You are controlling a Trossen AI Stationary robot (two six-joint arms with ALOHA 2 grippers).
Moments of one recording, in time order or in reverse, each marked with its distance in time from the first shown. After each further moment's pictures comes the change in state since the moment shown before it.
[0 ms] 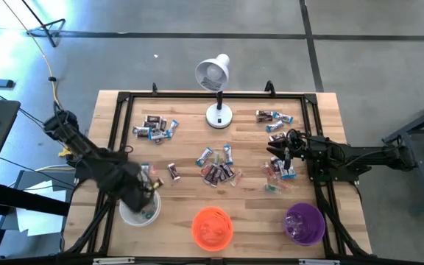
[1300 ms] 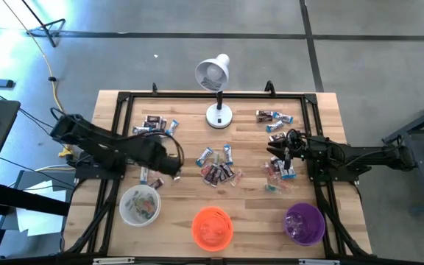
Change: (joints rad) left arm 0.488 0.135 0.100 -0.046 -0.210 0.405; right arm 0.000 0.000 0.000 0.000 -0.003 0.000
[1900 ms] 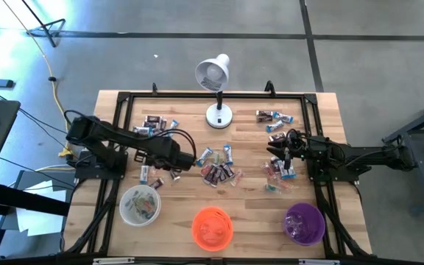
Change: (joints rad) left arm 0.123 0.168 -0.037 0.063 0.129 0.229; right arm 0.000 0.000 0.000 0.000 0.004 0.000
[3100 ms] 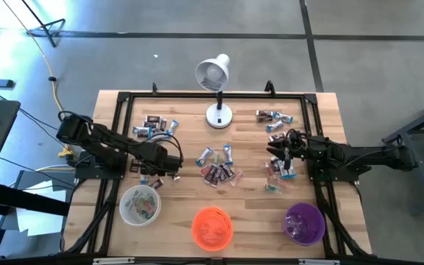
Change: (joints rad) left arm 0.002 -0.099 -0.450 0.505 0.137 -0.122; right arm 0.000 0.005 0.000 0.000 -0.004 0.000
